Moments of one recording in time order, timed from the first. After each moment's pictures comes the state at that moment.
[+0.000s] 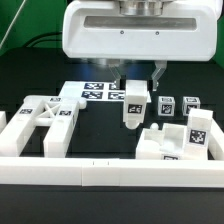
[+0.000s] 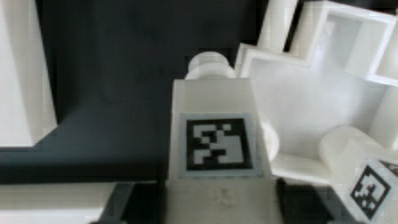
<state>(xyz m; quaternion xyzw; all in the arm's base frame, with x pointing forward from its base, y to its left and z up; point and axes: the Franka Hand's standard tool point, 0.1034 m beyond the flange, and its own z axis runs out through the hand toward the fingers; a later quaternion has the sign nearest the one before) 0.608 0.014 0.111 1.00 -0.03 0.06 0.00</state>
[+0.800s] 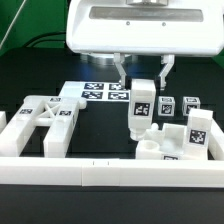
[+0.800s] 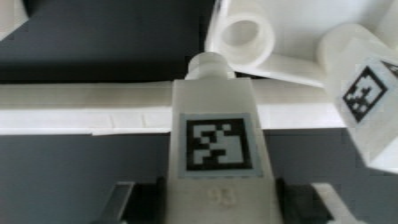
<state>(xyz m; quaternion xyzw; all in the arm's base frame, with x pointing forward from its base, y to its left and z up) 0.622 0.025 0.114 0.98 -0.02 0.18 0.01</state>
